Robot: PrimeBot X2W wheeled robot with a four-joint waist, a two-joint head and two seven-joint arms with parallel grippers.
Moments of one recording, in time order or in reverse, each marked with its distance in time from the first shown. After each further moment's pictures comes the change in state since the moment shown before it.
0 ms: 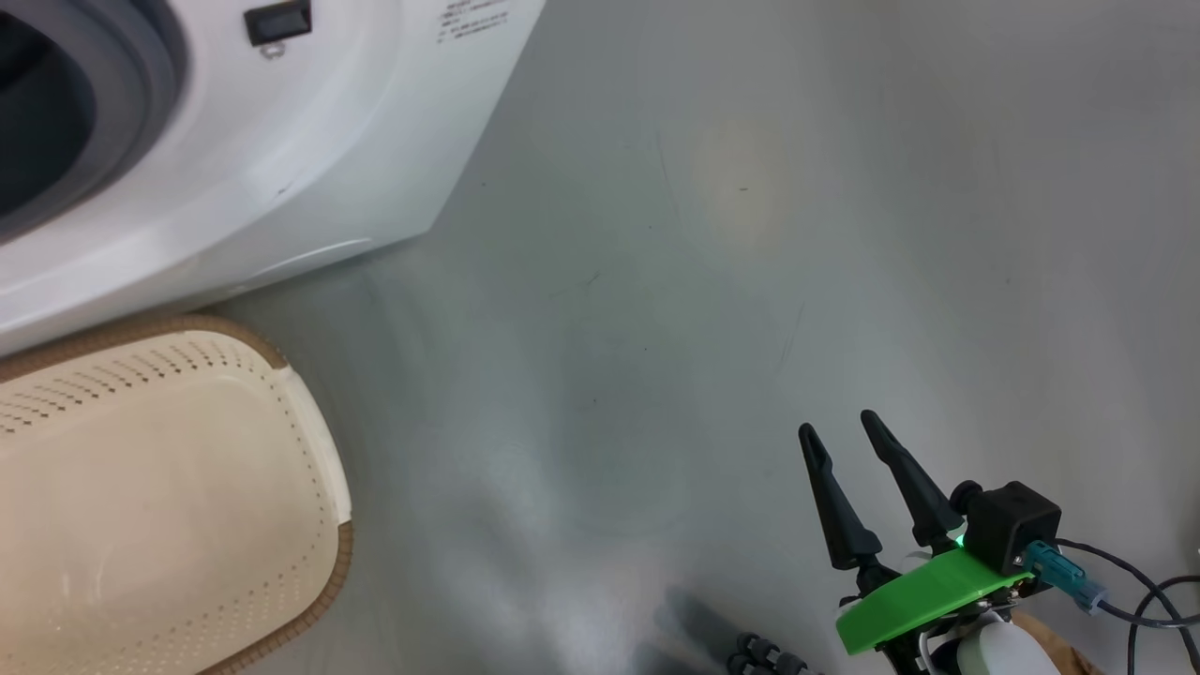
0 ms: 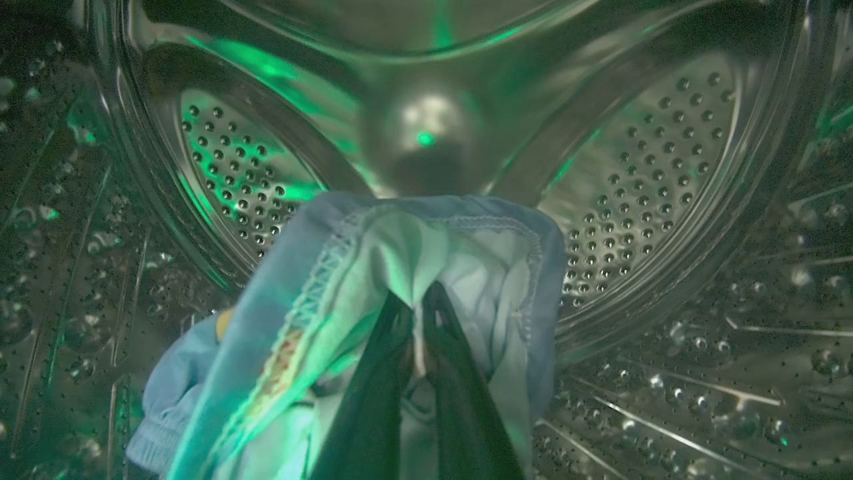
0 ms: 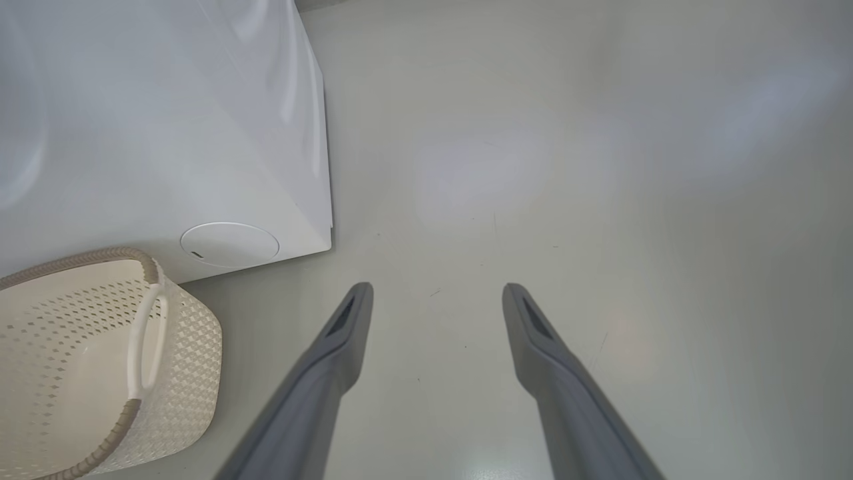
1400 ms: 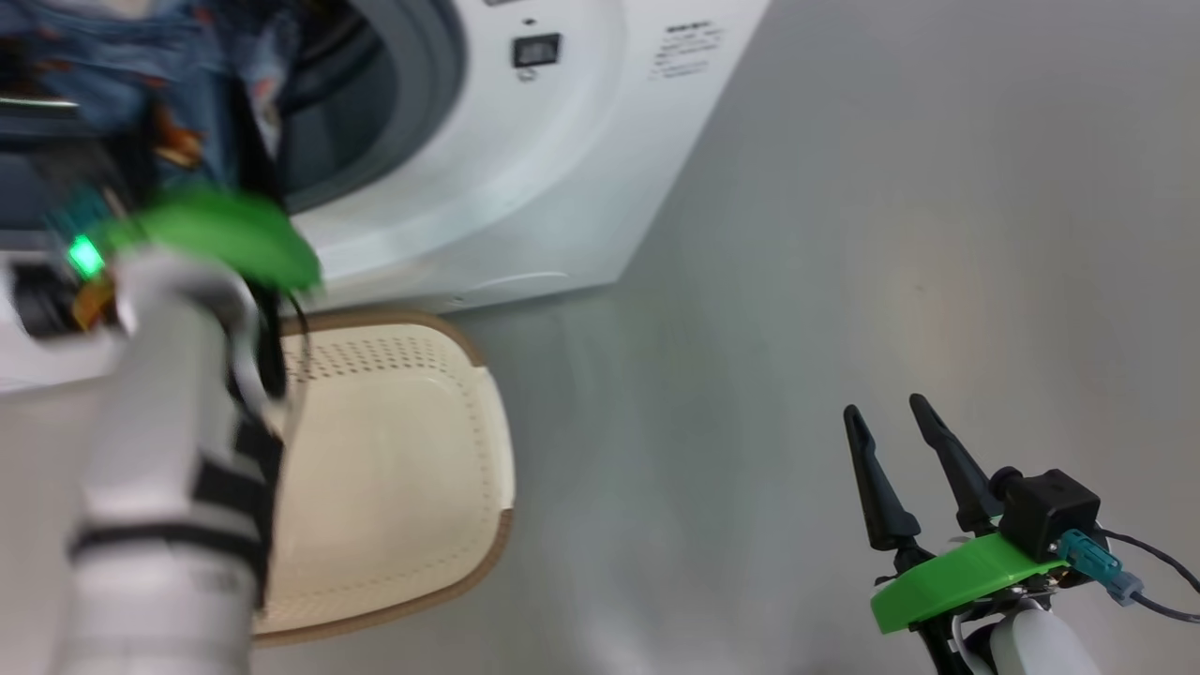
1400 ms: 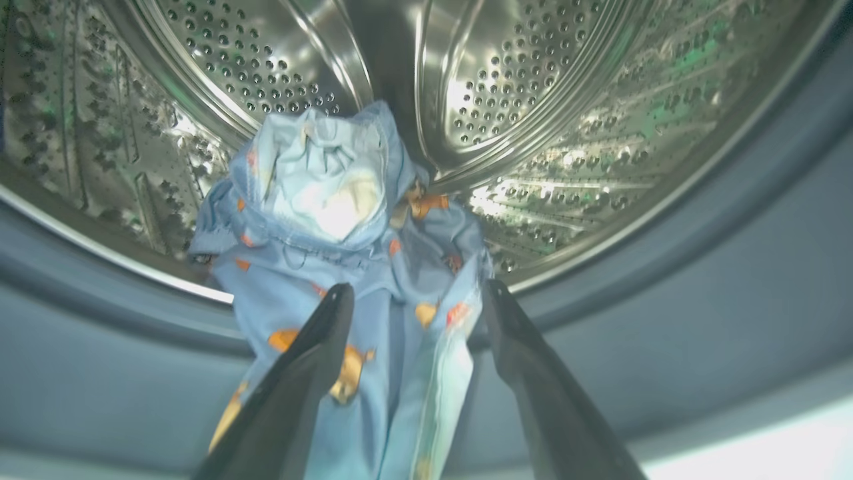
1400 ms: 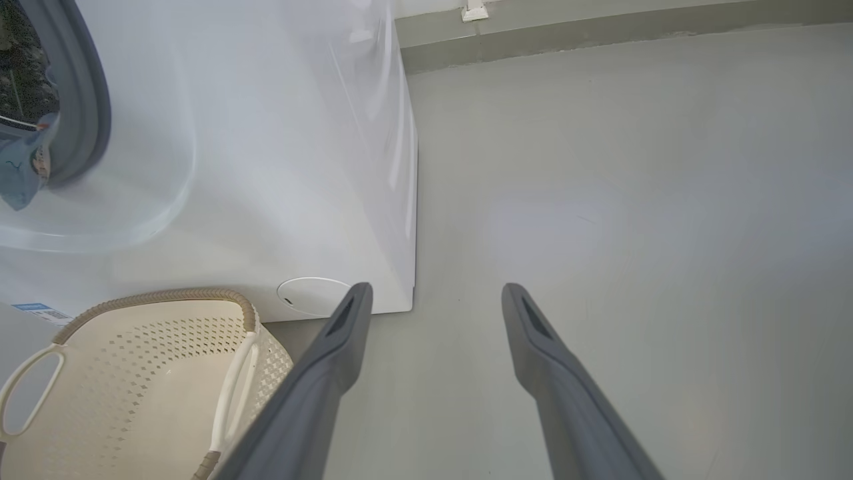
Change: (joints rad) left arm 0.404 -0.275 -0.052 -0.045 -0.009 0.026 -0.001; right arm -0.014 -0.002 -0.091 0.002 -0.073 0.000 0.000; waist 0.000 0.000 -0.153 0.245
